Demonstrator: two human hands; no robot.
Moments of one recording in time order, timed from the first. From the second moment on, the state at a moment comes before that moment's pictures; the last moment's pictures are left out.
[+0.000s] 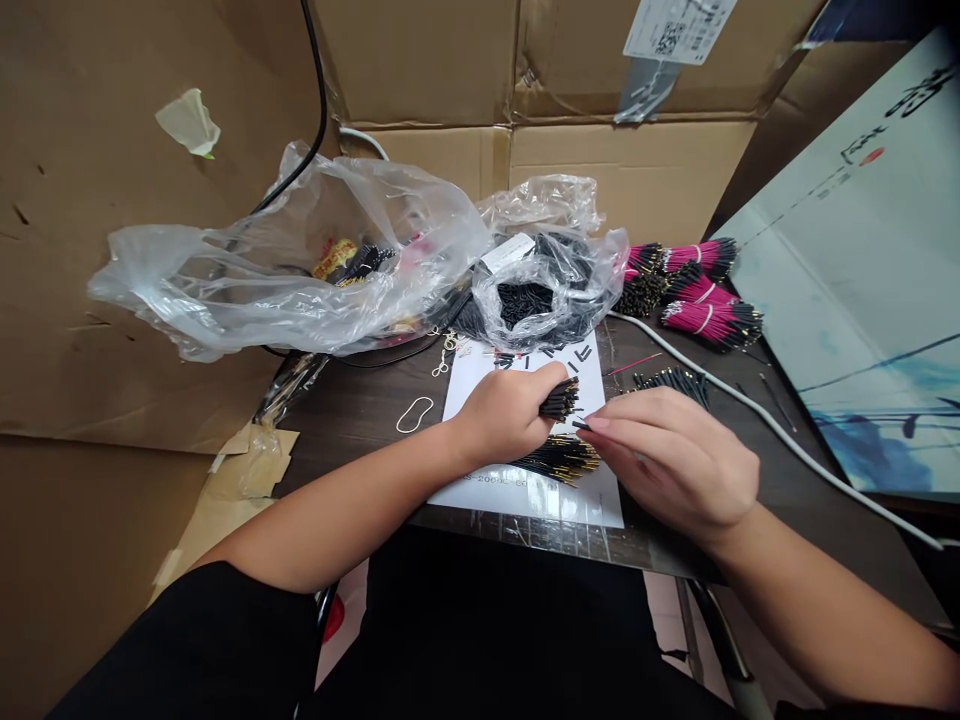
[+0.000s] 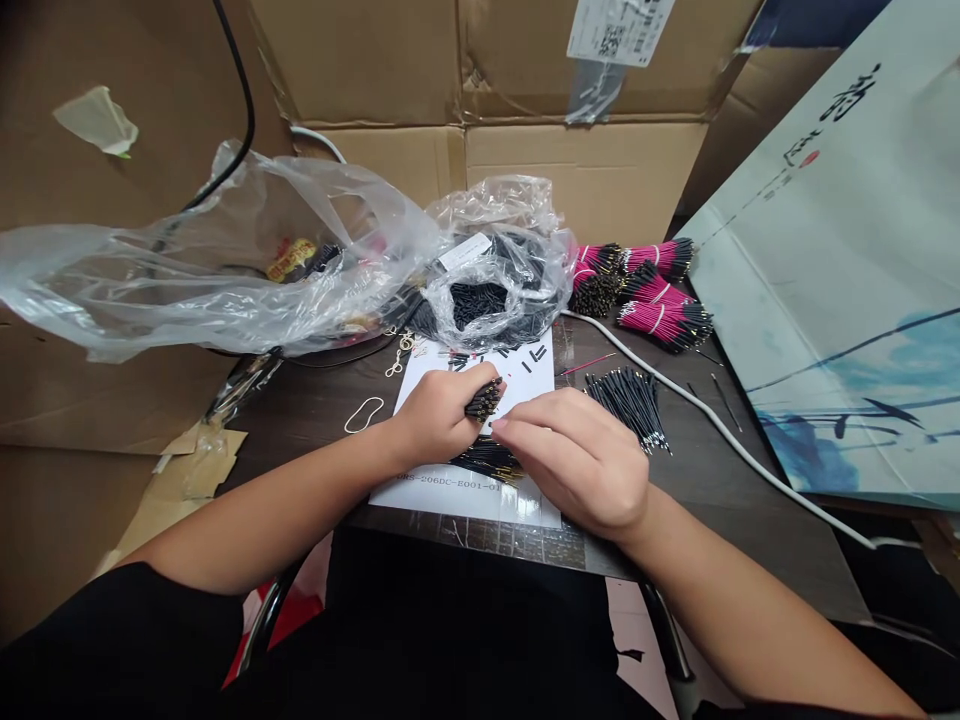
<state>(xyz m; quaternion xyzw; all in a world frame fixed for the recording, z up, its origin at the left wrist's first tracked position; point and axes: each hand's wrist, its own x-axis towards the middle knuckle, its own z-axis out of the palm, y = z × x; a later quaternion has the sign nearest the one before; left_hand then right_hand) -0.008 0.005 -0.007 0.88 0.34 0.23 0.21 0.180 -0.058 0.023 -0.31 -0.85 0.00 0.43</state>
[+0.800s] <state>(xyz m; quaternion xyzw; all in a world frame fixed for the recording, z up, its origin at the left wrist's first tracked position) -0.006 0.007 -0.006 0.90 0.37 0.15 0.18 0.178 -0.056 0.016 -0.34 -0.85 0.02 0.41</state>
